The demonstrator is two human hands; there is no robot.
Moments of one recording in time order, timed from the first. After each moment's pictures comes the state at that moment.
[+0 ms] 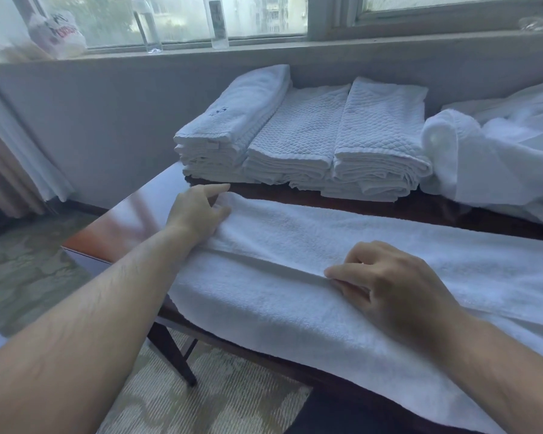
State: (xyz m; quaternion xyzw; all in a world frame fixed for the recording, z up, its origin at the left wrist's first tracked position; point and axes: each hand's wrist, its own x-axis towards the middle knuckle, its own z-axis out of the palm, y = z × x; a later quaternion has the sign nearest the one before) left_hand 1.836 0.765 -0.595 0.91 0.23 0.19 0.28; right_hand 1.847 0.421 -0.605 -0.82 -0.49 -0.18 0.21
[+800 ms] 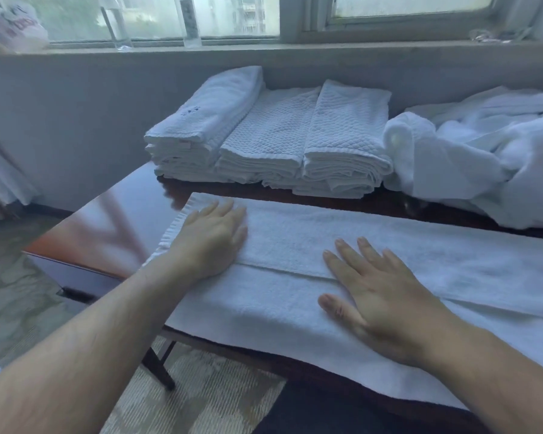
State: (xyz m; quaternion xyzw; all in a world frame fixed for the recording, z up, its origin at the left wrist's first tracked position) left_hand 1.821 0.685 -0.598 0.99 0.10 0.01 0.07; right_hand 1.828 0.388 -0.597 -0.93 -0.35 0.09 0.03
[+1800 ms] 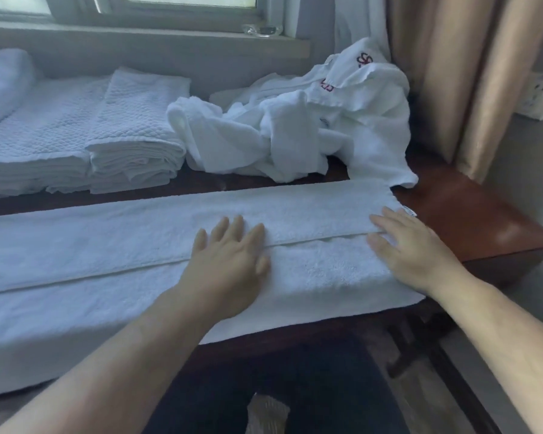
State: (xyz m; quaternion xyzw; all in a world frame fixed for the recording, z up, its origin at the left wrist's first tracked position) left_hand 1.814 0.402 -0.603 0.98 -0.18 -0.01 0.12; right_hand 1.816 0.086 -0.610 -0.99 0.00 -0.07 0.15
